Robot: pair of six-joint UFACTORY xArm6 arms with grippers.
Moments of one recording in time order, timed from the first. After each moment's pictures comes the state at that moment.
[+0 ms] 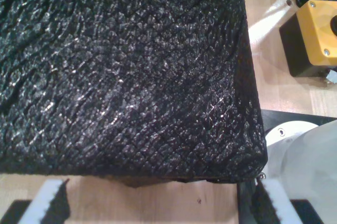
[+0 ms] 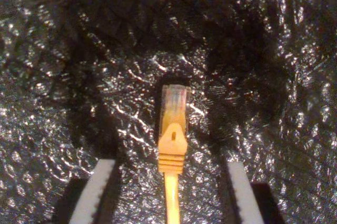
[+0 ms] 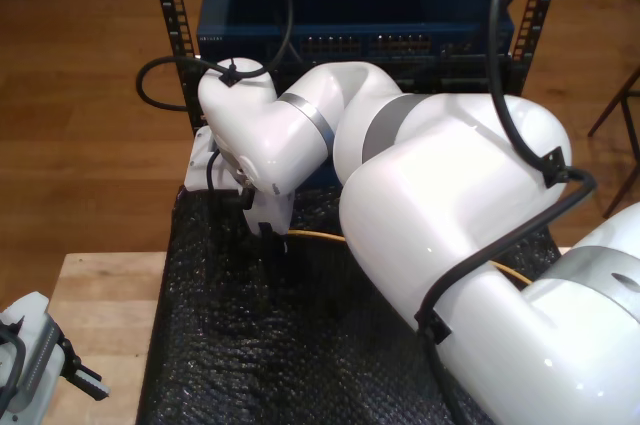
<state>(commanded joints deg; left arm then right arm) 37.9 -26.0 -29.2 -21.6 89.3 -231.4 39.2 33.5 -91.6 -12.4 57.7 -38.4</state>
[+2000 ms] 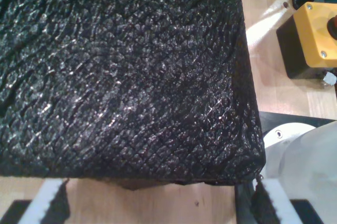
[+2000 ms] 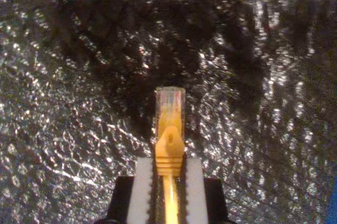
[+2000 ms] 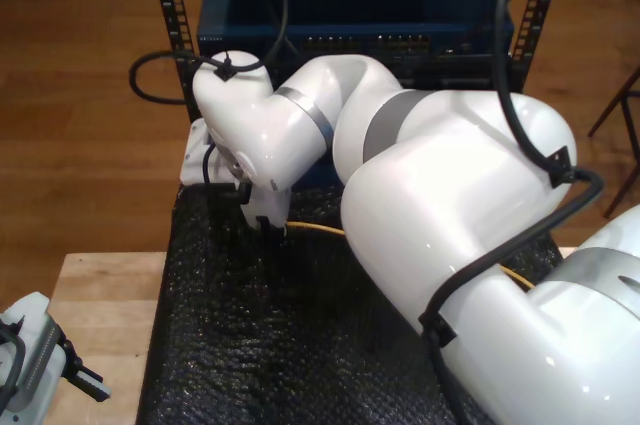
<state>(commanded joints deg) 37.8 -25.0 -29.4 -21.6 89.8 -231.4 39.3 31.6 -91.7 -13.0 57.9 -42.0</state>
